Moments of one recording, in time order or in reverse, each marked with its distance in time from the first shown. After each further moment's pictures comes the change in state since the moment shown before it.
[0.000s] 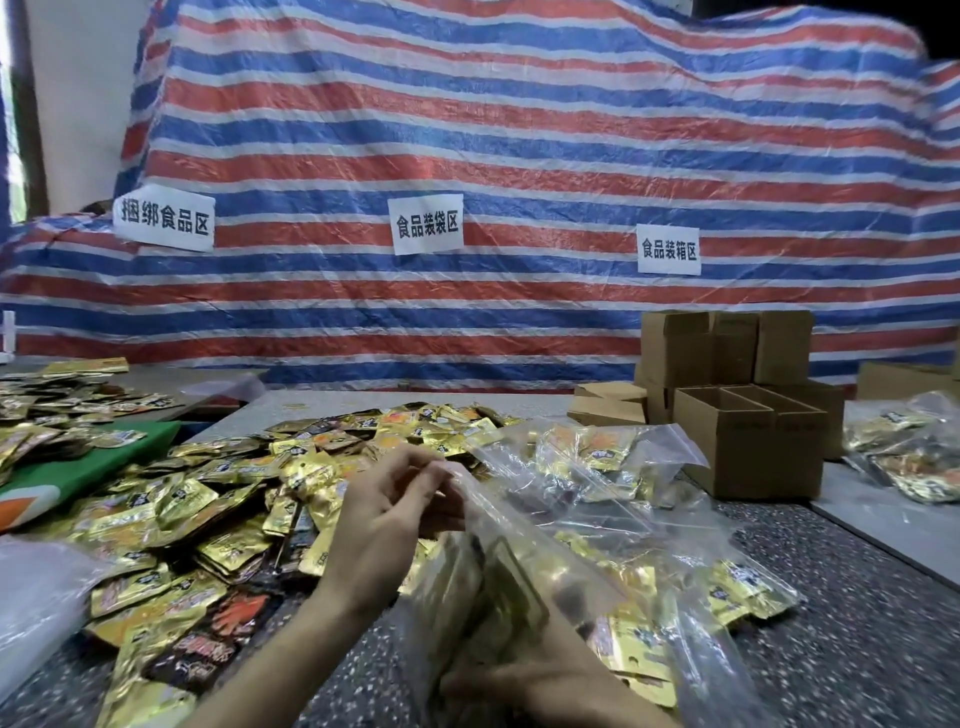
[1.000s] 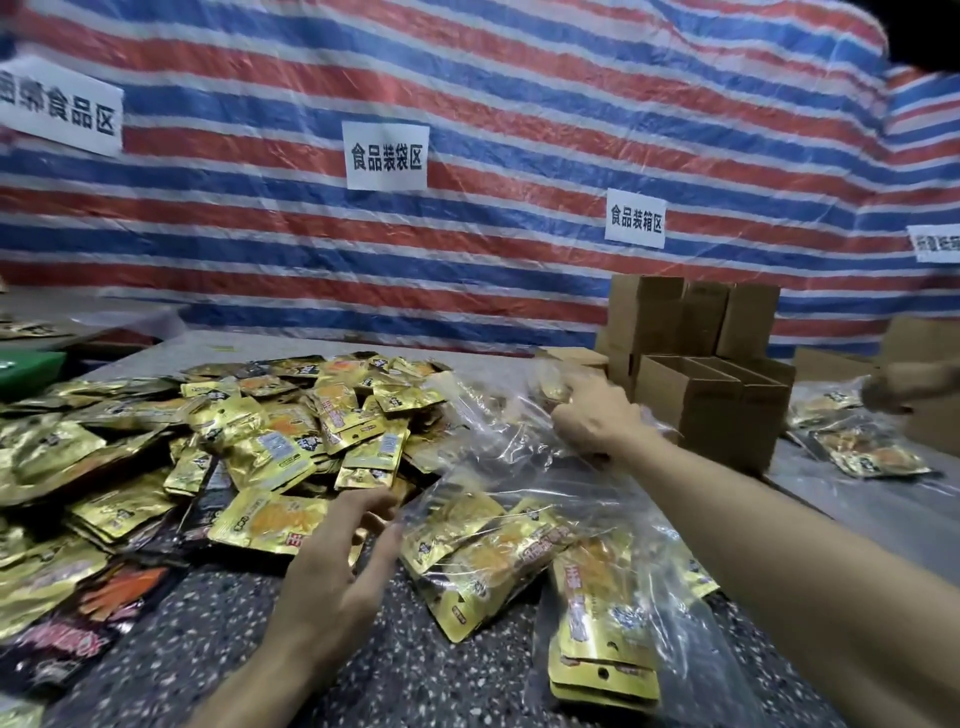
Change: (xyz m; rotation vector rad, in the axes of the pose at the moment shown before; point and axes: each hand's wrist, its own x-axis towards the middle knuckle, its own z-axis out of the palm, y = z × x) left_hand -0.019 -0.127 -0.021 0.571 -0.026 0.129; right_hand 0.116 0.008 -0.183 -1.218 0.513 0.566
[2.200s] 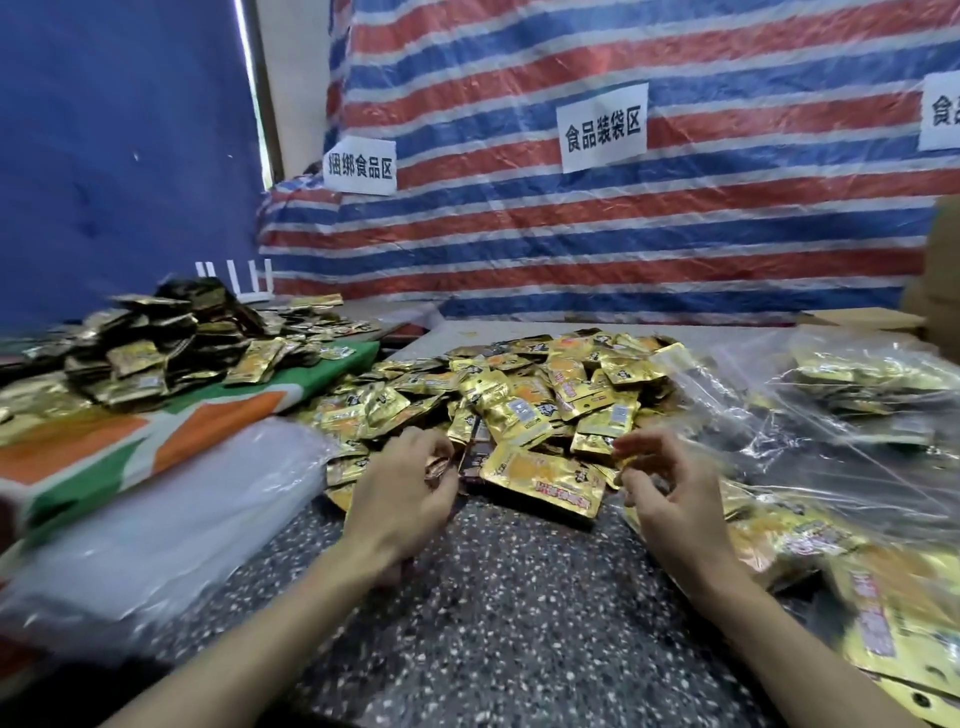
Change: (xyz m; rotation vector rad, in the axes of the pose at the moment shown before) left_hand -0.007 -0.011 -0.148 0.710 0.046 -0.217; right_hand -0.137 -0.123 0.114 1.273 0.066 -0.487
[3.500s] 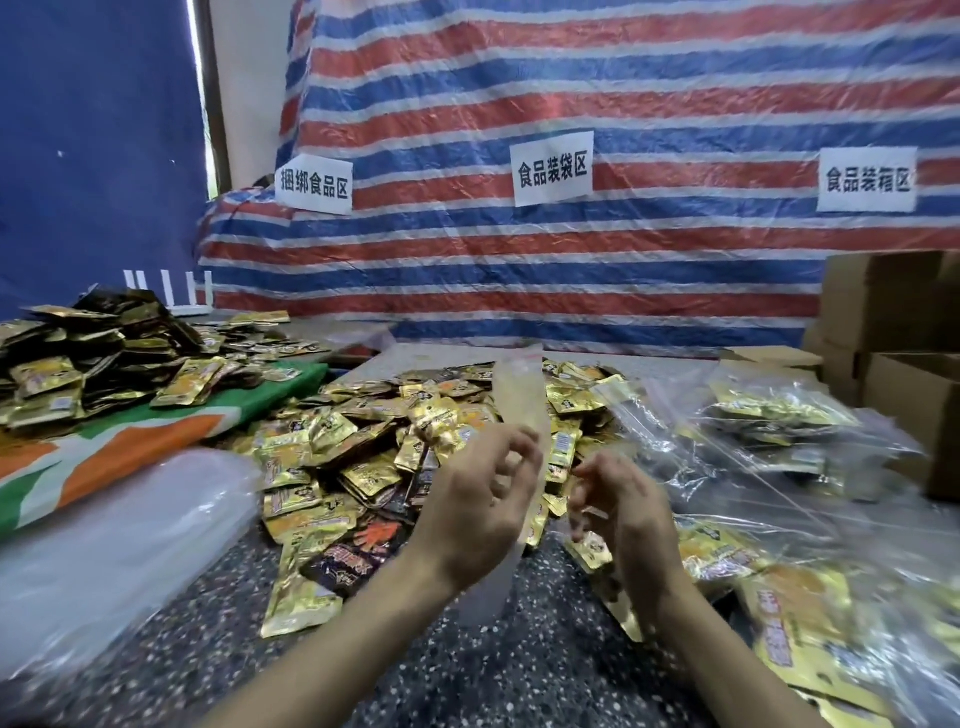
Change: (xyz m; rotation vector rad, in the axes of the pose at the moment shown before) left_hand 0.009 0.100 0.027 -0.560 0.158 0.430; right_hand 0.002 -0.020 -0.009 0.476 -0.012 0.169
